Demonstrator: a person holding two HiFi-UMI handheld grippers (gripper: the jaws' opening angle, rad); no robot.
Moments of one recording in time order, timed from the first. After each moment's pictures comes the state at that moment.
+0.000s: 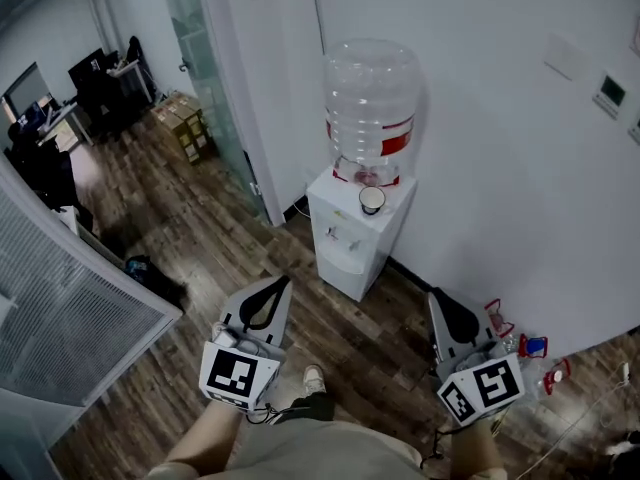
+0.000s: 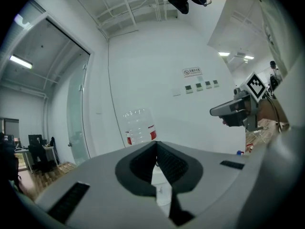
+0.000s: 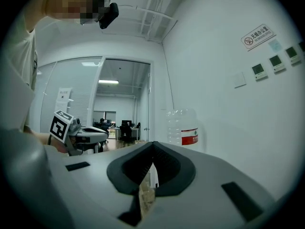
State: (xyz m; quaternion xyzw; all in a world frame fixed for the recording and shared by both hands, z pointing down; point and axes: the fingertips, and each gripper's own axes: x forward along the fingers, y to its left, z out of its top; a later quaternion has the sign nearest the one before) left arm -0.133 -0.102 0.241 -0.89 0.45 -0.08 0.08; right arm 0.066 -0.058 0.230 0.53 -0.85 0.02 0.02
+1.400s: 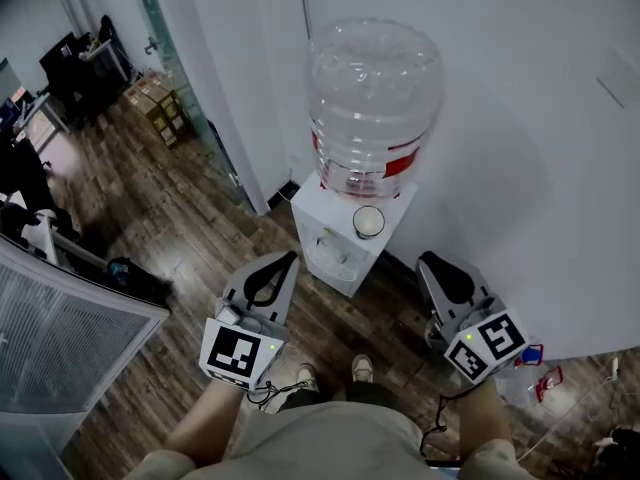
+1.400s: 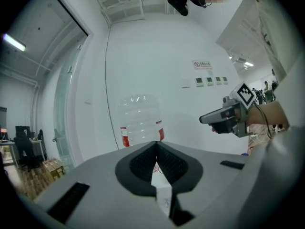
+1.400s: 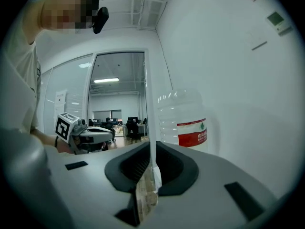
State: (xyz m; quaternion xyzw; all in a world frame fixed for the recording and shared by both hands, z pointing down) left arm -0.088 -0.281 0.265 -0.91 0.41 -0.08 0.05; right arm 0.087 -0.255 0.267 0.47 -0.88 0.06 0.03
